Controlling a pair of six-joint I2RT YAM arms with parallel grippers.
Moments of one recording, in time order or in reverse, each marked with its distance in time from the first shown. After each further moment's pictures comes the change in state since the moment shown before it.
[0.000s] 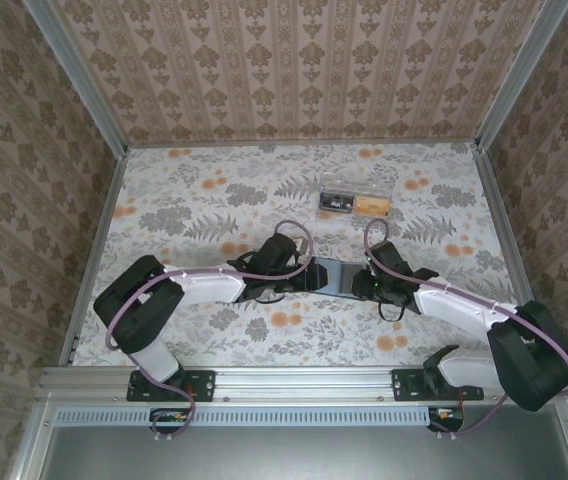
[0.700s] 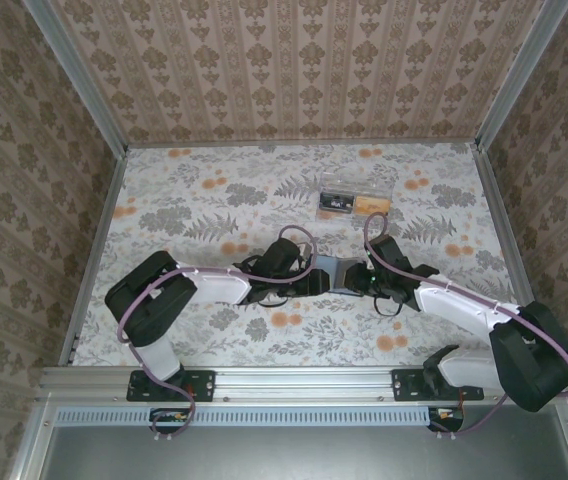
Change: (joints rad) left arm -0.015 0.063 -0.006 0.055 0.019 -0.019; right arm 0.002 -0.011 0.032 0.045 -0.098 0.020
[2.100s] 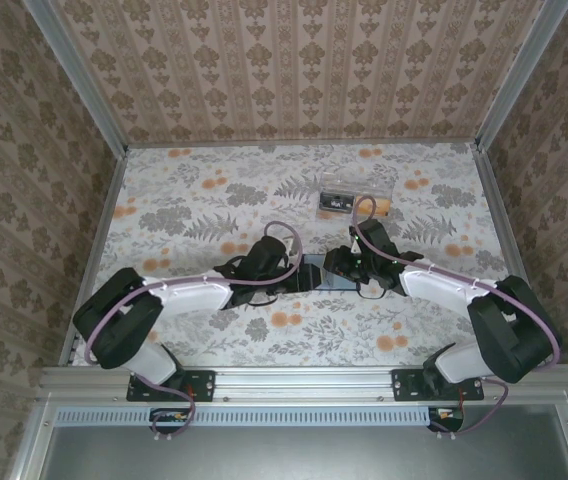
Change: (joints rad) left arm 0.029 -0.215 -0.079 -0.051 -0.048 0.002; right arm 0.016 0.169 0.117 0.167 -0.129 0.114
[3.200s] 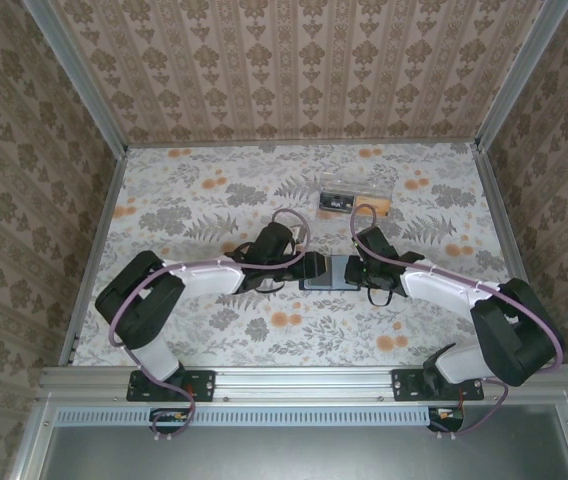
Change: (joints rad) left arm 0.045 0.182 0.144 0.016 0.066 0.038; right arm 0.008 -0.022 -0.003 -0.221 0.274 -0.143
